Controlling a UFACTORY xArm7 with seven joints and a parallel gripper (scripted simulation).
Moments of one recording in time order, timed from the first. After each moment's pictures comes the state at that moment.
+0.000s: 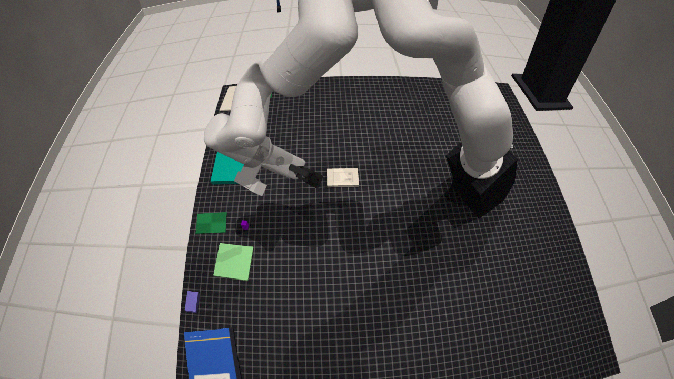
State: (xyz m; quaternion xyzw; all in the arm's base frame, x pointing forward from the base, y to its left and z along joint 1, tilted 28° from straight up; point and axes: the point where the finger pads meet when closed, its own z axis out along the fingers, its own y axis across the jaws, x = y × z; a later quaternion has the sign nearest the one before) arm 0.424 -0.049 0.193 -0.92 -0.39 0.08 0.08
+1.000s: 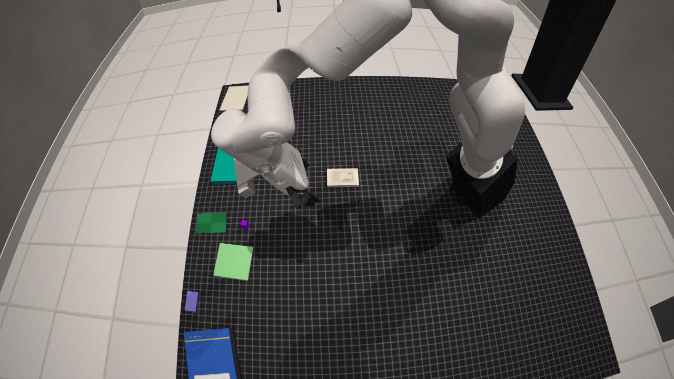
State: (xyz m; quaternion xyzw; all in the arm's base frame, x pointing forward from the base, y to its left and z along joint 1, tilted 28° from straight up) arm 0.404 -0.002 0.241 -1.00 -0.03 0.01 0.02
